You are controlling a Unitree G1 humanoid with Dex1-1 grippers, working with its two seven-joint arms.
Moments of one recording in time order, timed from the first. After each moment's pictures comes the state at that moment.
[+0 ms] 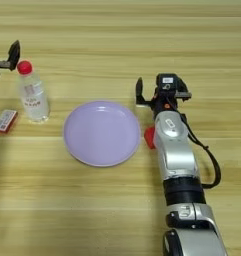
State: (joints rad) left arm -0.49 0.23 0.19 0.19 -0.18 0.10 -0.18; right arm -0.40 -0.10 -0.11 0.25 0.00 0.12 -0.06
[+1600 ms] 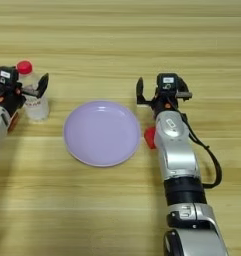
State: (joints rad) left arm -0.46 0.18 0.06 0.44 -0.12 -0.03 -0.24; right arm -0.40 -0.10 -0.11 0.25 0.00 0.12 -0.06
